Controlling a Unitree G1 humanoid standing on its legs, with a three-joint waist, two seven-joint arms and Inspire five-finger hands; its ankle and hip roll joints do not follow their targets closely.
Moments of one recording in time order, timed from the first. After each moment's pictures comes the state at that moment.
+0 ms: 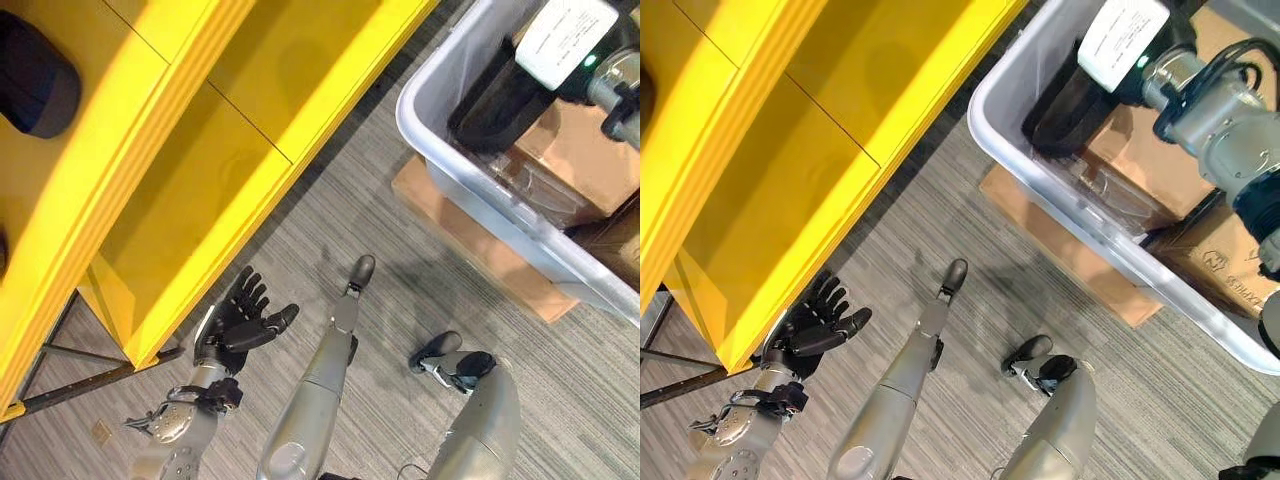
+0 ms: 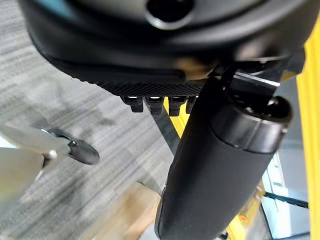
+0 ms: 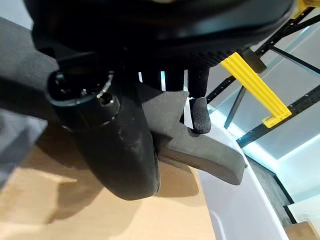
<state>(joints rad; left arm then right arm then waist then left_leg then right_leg) 0.21 0.59 -0.23 -0.07 -0.90 -0.20 0.07 -1.58 -1.12 1.36 0.73 -1.07 -0.05 -0.22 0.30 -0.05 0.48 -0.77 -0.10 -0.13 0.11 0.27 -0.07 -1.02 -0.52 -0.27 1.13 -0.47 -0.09</state>
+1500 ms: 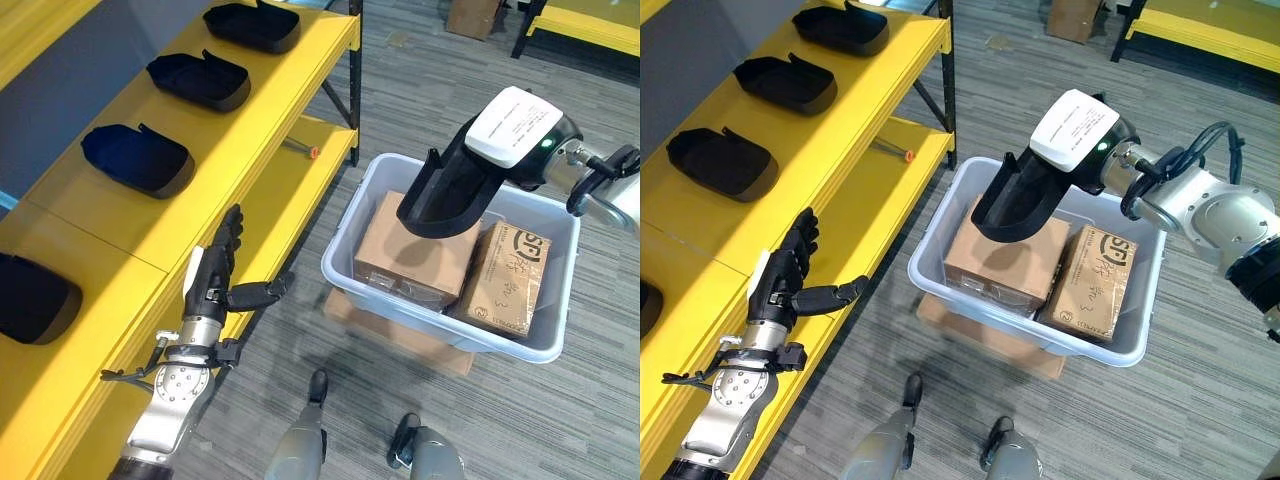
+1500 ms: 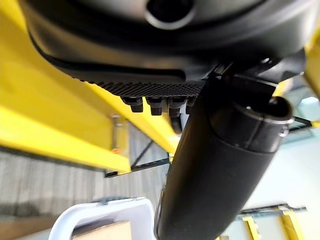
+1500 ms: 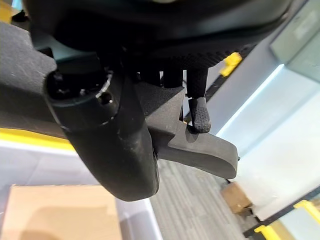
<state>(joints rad) 0.02 0.54 -0.08 -0.12 -0.17 -0.16 0.24 -1.29 -1.28 1.15 0.33 -0.78 -0.16 -0.20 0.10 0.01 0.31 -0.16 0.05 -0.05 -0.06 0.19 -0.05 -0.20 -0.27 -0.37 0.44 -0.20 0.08</state>
